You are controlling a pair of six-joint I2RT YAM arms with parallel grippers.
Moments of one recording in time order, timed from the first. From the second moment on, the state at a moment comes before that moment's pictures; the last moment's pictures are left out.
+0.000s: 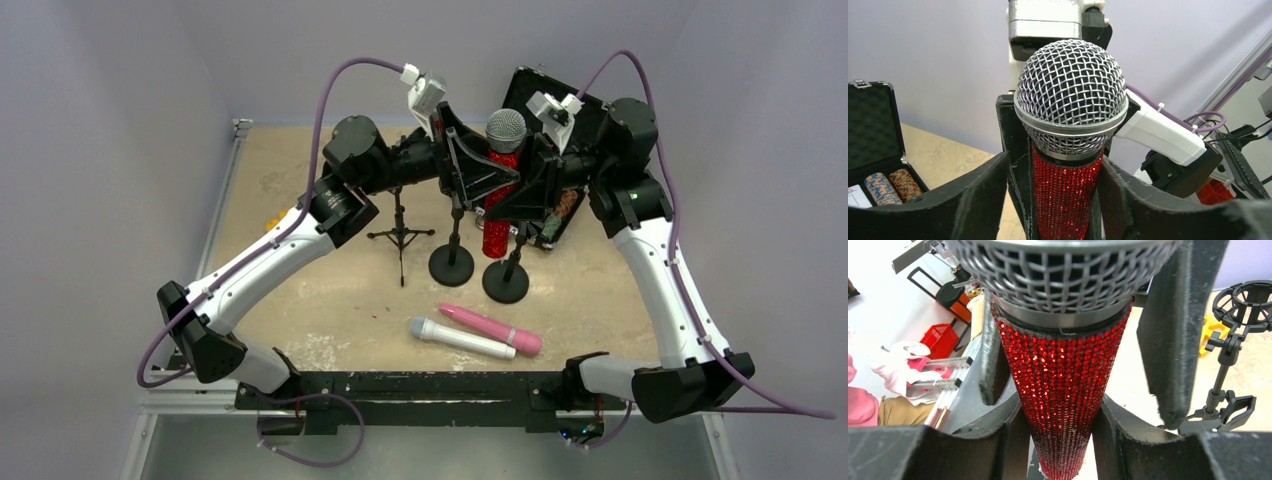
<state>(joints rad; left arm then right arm) -0.83 1.48 1.59 0.20 0.56 -0.57 0.23 1.24 1.45 -0.21 -1.51 0.33</state>
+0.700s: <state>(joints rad) -0.74 1.36 1.55 0.13 0.60 -0.57 0.23 1.21 1.43 -0.37 -1.48 0.18</state>
